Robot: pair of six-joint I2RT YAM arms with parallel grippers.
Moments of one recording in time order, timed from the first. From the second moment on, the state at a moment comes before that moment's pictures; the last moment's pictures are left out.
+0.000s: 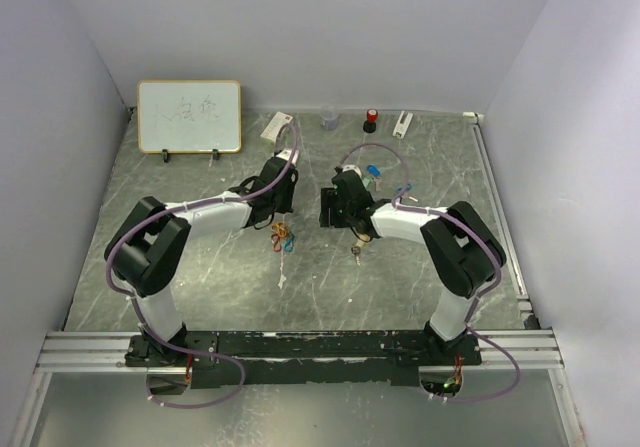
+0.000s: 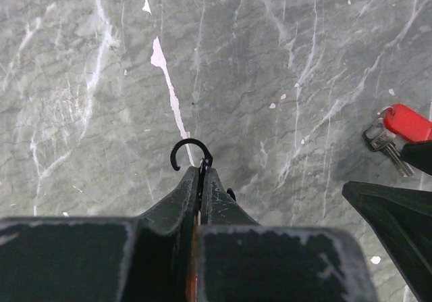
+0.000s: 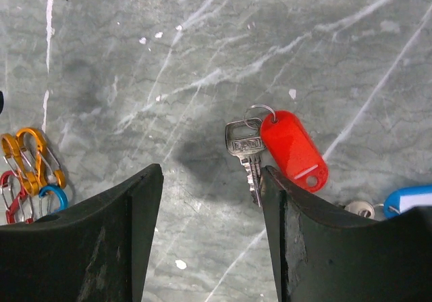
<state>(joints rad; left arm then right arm) -0.67 1.79 1.07 -0.01 -0.26 -0.29 0.61 1.76 0.92 0.03 0.10 0.46</state>
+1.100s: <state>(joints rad) -0.55 1.64 1.01 -0.04 -0.28 -0.29 0.61 1.81 1.04 0.15 0.03 0.39</state>
